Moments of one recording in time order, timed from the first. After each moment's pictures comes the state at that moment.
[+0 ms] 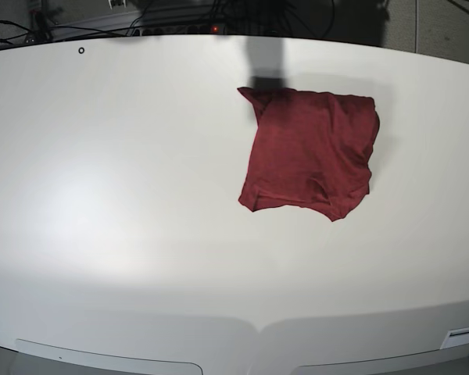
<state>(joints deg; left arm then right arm) 29.7 -8.6 -37.7 37.0 6.6 -37.9 -6.6 -34.0 14.5 0.9 57.0 9.3 36.5 -33.8</state>
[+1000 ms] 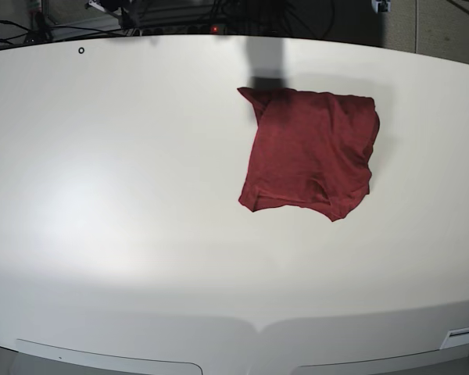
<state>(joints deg) 15.7 -8.3 -14.3 17.8 3.2 -11.5 -8.7 -15.3 14.3 0.9 24.2 -8.6 24.2 -6.0</state>
